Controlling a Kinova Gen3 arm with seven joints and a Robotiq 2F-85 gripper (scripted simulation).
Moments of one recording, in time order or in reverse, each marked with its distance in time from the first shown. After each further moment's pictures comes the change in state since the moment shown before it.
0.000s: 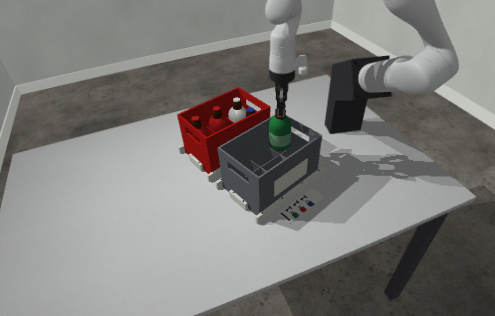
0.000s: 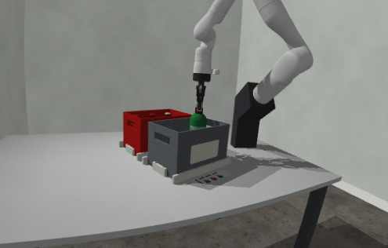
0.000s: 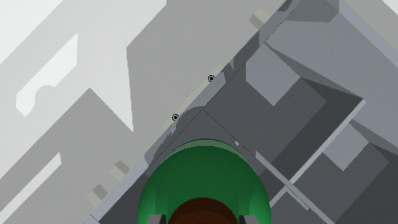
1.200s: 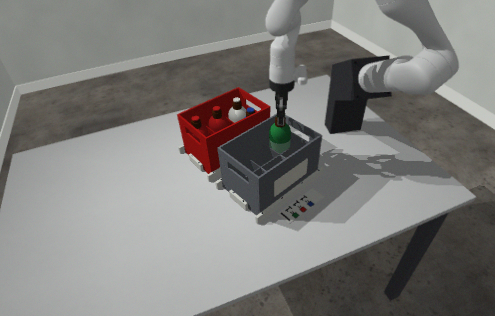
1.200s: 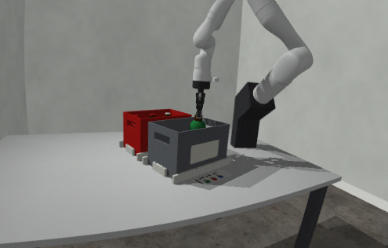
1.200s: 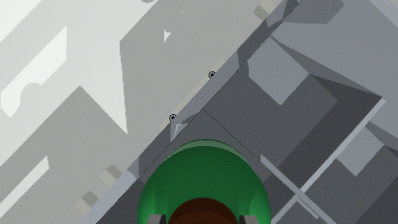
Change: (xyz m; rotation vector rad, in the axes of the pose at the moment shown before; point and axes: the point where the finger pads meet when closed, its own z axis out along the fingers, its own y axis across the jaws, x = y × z) arm 0.000 0.000 0.032 0.000 0.000 0.000
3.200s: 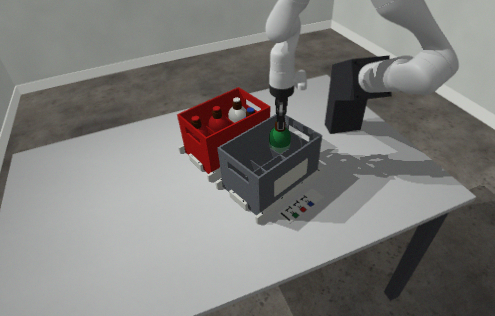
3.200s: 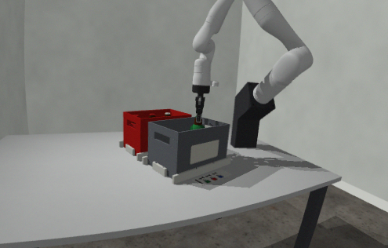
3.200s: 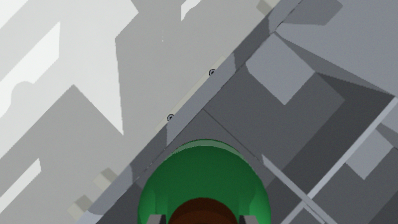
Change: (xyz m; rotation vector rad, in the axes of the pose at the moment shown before) arm 0.000 0.000 0.018 0.000 0.000 0.000
